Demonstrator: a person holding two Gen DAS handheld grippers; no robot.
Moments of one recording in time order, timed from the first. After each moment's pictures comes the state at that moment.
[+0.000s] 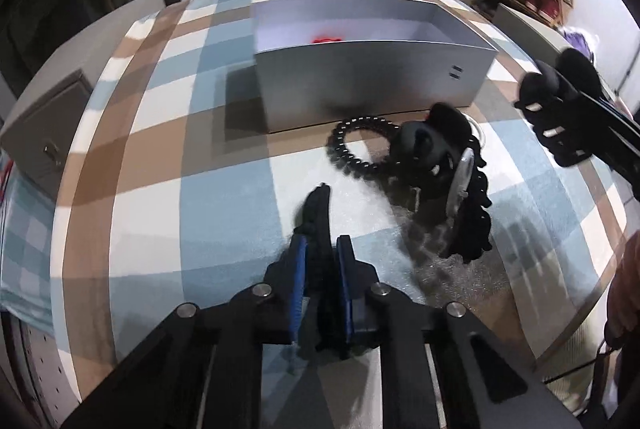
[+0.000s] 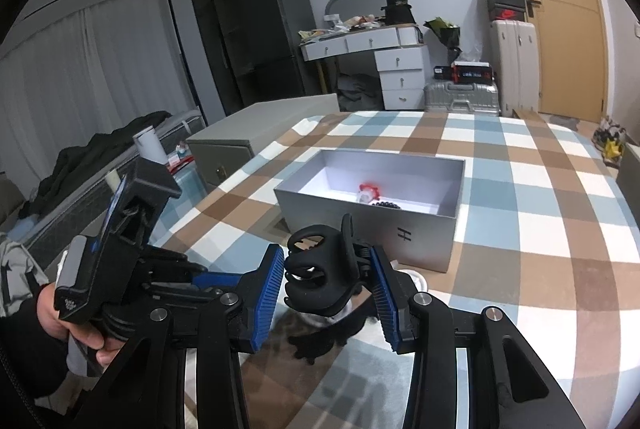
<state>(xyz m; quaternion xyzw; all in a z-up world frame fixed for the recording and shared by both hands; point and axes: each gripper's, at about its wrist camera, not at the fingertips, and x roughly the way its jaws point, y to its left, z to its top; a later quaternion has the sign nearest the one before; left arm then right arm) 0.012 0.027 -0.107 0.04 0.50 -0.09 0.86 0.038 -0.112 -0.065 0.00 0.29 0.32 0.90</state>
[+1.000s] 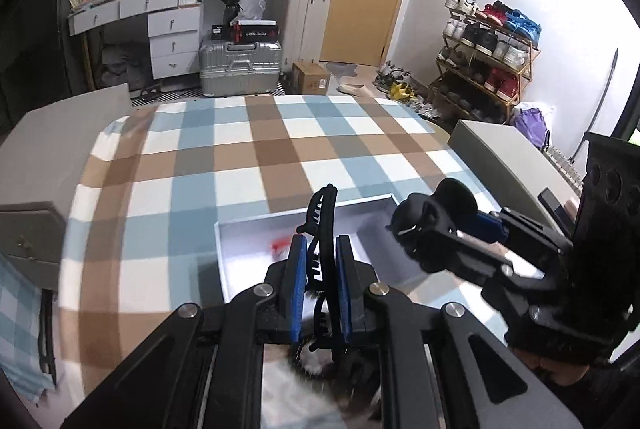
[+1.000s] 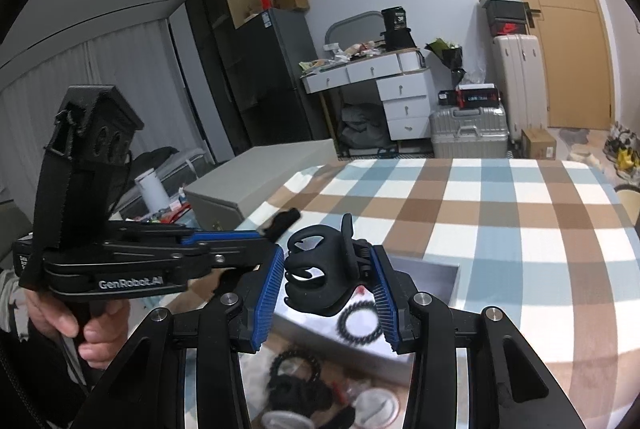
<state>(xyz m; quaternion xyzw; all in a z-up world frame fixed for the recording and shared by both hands) 0.097 0.024 -0.017 -0.03 0.38 -0.17 0.91 0.124 -0.108 -0.027 0.04 0.25 0.34 0.91</state>
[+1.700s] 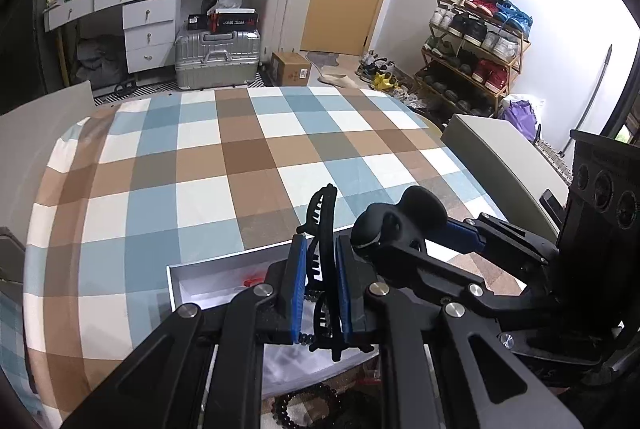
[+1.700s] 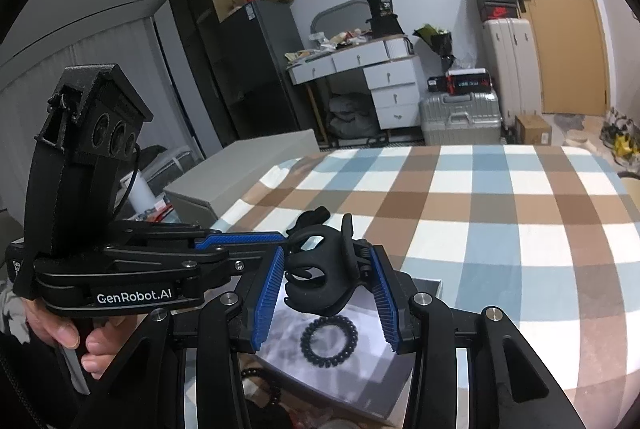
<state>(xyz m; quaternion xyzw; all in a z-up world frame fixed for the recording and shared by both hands) 0.128 0.009 -0.030 -0.04 0.40 -0.20 0.89 0.164 -0.112 -0.049 0.04 0.27 0.33 0.90</state>
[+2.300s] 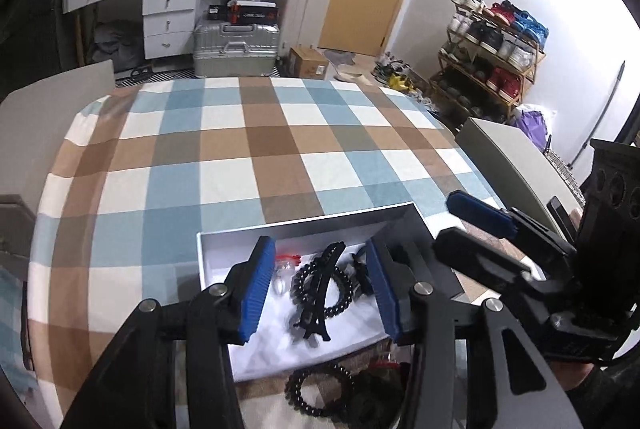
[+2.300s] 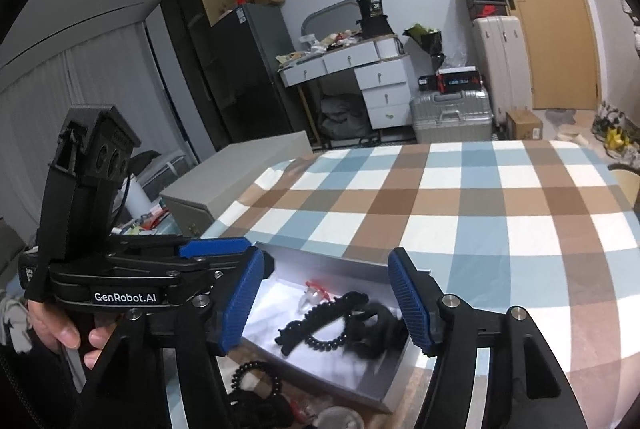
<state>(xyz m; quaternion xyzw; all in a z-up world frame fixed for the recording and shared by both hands) 0.111 0.024 -0.030 -0.05 0.40 -0.17 0.90 0.150 -0.122 -0.041 0.06 0.27 0.31 0.91</state>
